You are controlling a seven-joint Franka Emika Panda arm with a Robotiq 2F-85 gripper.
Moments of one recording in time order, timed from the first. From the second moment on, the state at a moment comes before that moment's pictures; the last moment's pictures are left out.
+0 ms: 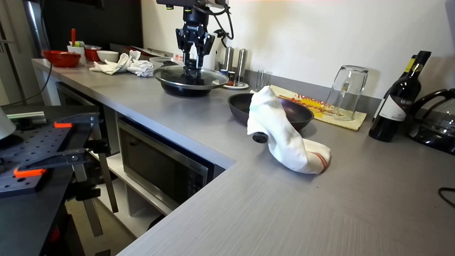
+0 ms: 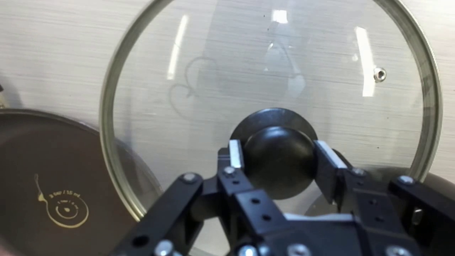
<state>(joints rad) 0.08 0.03 0.16 -2.35 0.00 2.38 -0.40</state>
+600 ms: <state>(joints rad) 0.08 0.01 0.12 -2.52 0.04 2.50 -0.44</state>
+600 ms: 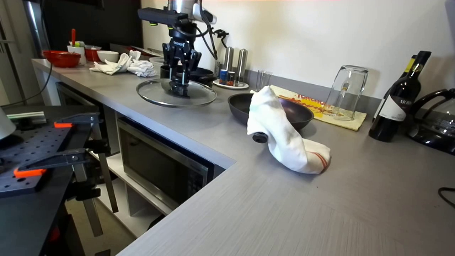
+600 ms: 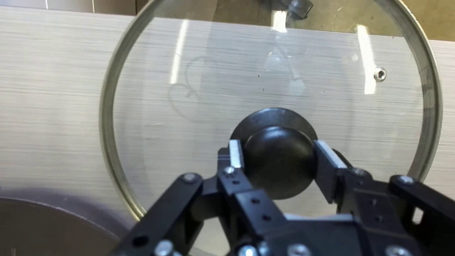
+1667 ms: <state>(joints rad) 0.07 0.26 0.17 -2.39 0.03 2.61 -0.51</state>
